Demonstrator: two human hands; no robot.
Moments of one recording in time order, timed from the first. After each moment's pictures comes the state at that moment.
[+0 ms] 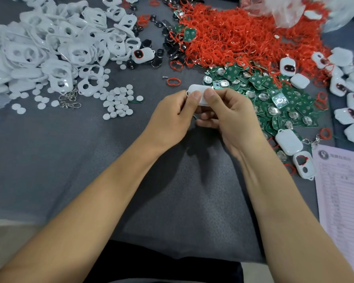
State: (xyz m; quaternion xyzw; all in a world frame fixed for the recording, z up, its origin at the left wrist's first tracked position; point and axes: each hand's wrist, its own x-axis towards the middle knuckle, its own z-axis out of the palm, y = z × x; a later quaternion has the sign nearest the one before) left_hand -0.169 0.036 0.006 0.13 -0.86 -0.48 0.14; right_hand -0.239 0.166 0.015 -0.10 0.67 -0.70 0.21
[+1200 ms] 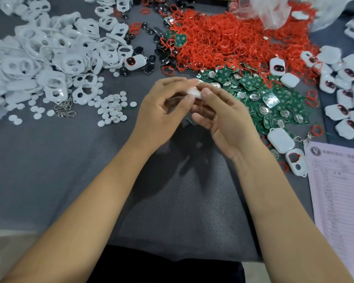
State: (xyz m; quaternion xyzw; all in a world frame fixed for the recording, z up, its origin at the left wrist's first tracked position) left_hand -0.170 0.032 0.008 0.04 -0.80 -0.54 0.25; right_hand -0.237 0.170 0.027 -0.05 0.53 -0.80 0.29
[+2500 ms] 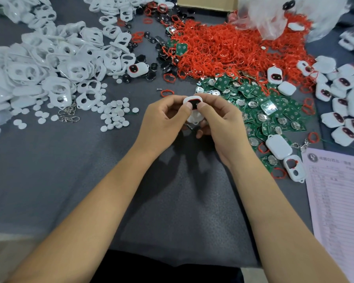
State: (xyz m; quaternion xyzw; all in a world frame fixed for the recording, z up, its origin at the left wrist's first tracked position) left_hand -0.174 0.031 -0.003 0.12 -0.75 -0.62 0.19; right_hand -0.236 0.167 0.012 -0.14 0.67 -0.71 0.17
